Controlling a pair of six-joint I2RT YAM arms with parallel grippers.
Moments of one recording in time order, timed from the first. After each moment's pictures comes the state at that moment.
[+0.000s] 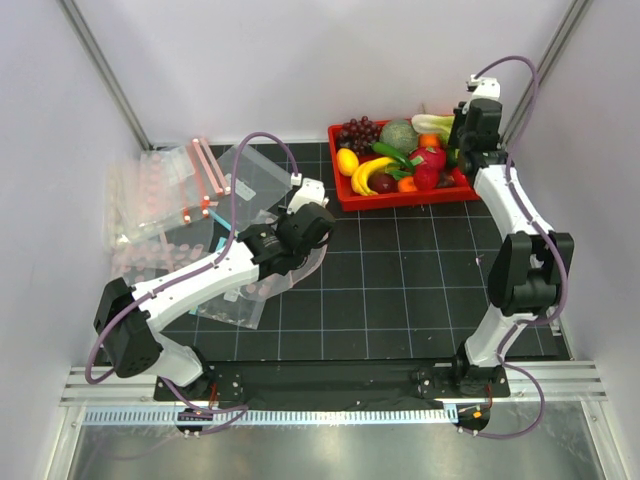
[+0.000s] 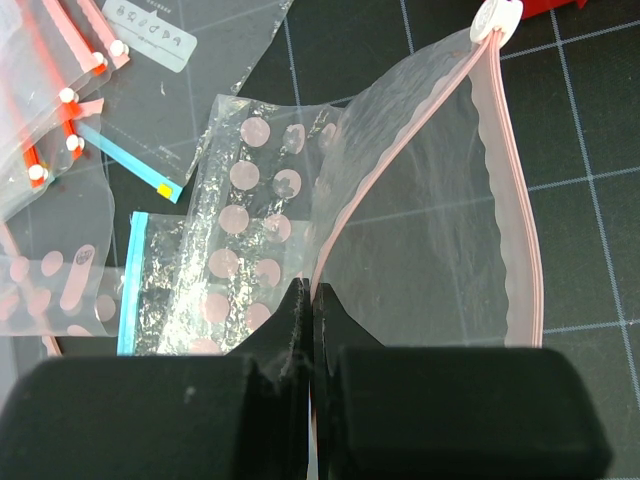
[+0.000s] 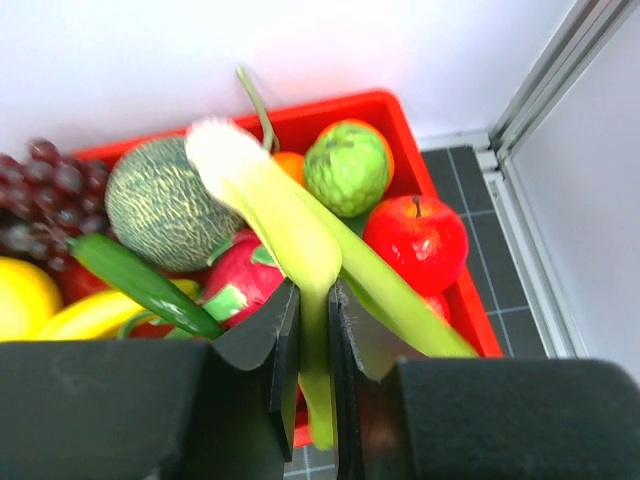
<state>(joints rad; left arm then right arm) -0.93 1.47 1.27 -0.64 -0.73 -0.37 0.01 1.79 1.54 -0.05 0.18 0.03</state>
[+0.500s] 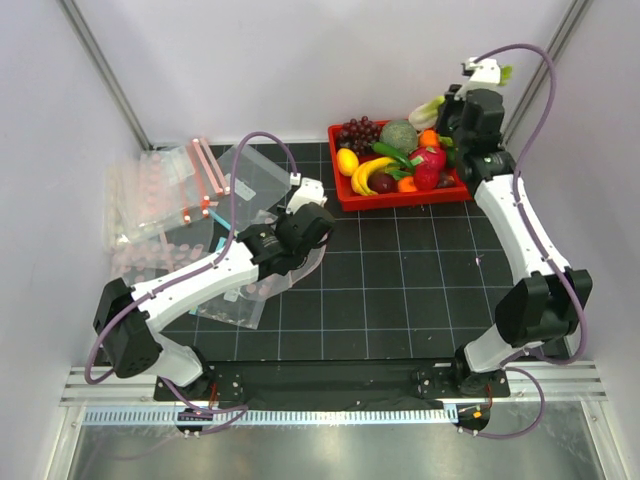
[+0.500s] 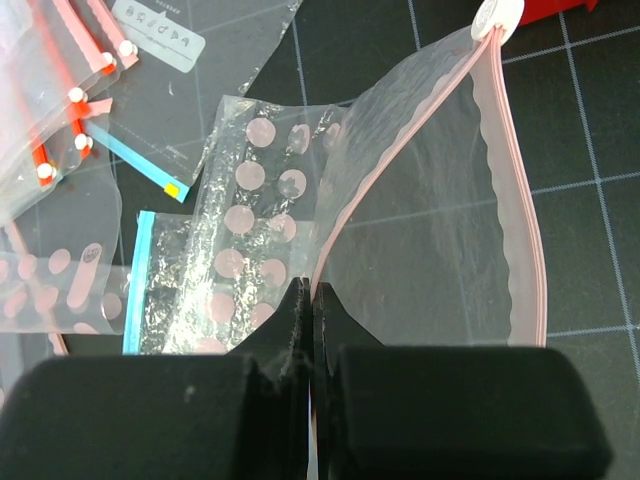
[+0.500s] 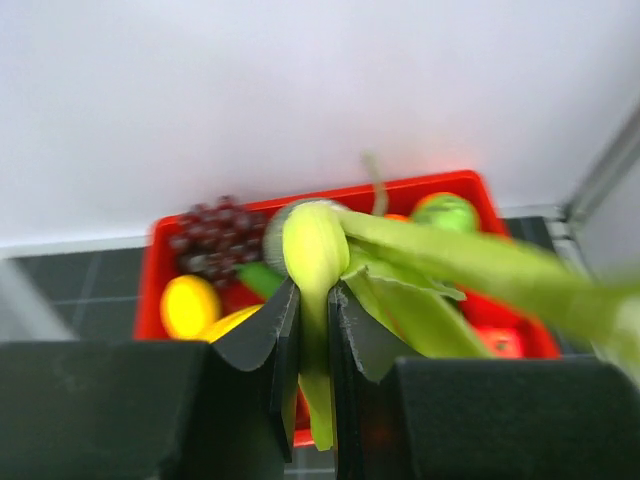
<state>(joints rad) -0.93 1.47 1.27 -0.64 -0.74 -0.37 0.10 1.58 1.56 -0.10 0.15 0.11</state>
